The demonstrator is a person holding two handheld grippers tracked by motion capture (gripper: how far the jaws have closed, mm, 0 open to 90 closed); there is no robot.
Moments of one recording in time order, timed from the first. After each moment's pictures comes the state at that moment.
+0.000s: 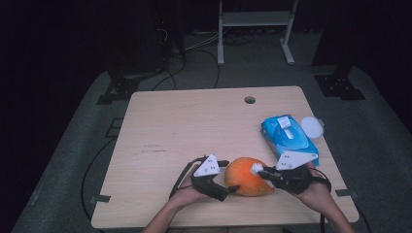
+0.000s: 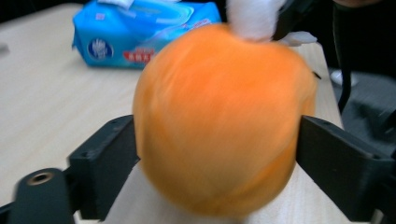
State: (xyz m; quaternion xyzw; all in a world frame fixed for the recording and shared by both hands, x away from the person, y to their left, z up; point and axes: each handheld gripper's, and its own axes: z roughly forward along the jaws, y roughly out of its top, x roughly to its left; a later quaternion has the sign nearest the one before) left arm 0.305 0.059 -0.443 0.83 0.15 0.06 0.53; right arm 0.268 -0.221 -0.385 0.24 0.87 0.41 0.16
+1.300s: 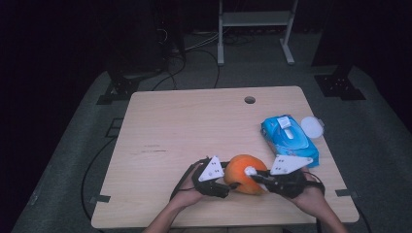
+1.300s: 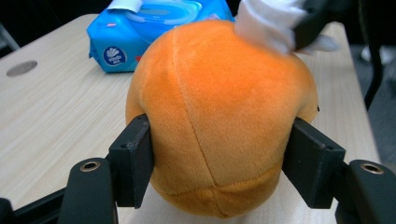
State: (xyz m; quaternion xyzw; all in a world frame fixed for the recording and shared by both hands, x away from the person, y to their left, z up) left arm 0.287 0.047 -0.435 0.85 0.10 0.15 0.50; right arm 0.255 -0.197 -0.384 0.21 0.87 0.43 0.15
